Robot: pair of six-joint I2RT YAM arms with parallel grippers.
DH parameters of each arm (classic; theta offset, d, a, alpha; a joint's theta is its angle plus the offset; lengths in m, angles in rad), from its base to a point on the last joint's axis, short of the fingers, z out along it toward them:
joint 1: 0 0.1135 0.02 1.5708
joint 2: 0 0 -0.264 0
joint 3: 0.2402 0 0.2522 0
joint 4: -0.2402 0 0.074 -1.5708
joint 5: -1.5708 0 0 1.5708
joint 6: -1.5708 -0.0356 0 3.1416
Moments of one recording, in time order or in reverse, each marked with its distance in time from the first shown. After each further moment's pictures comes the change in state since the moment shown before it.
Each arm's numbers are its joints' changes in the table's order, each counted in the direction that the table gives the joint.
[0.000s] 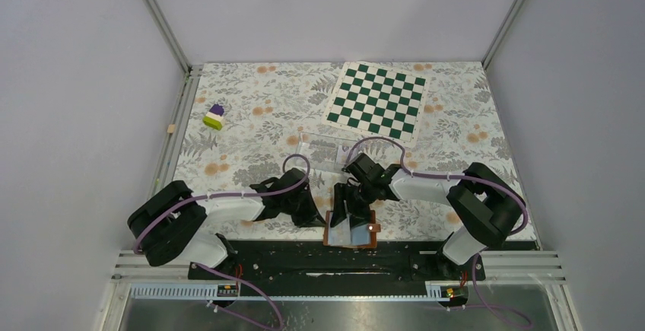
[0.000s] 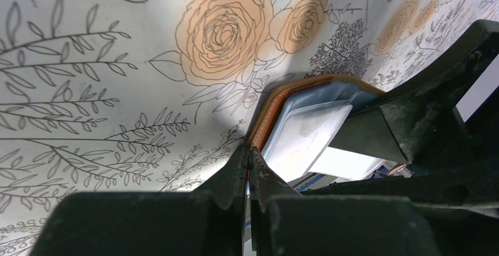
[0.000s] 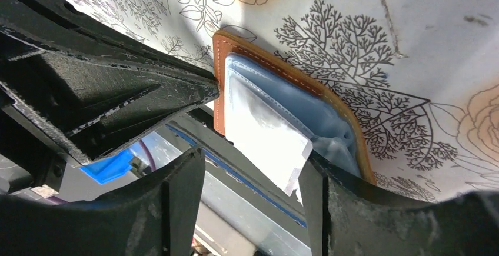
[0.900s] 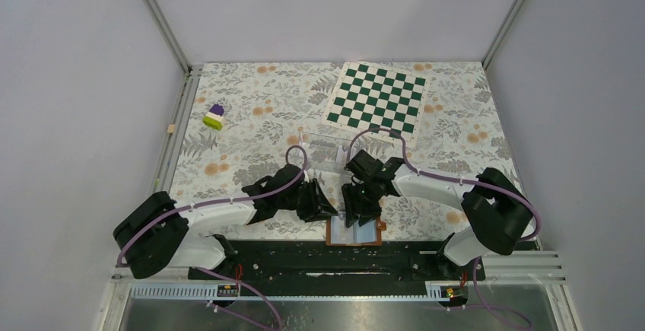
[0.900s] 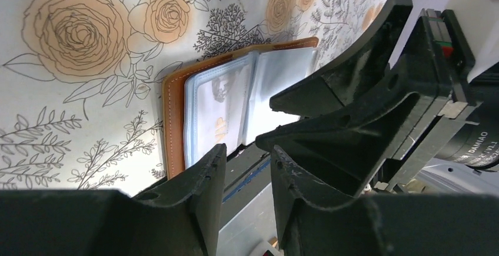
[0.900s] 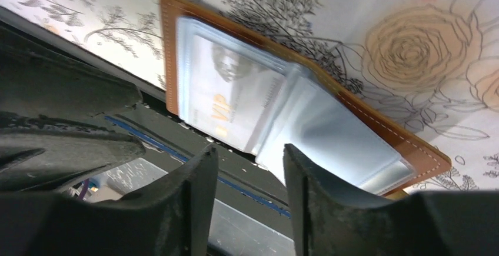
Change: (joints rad) left arm -0.010 0.144 -0.013 0.110 -0.030 0.003; right arm 0.018 0.066 0.123 -0.328 -0.185 0.205
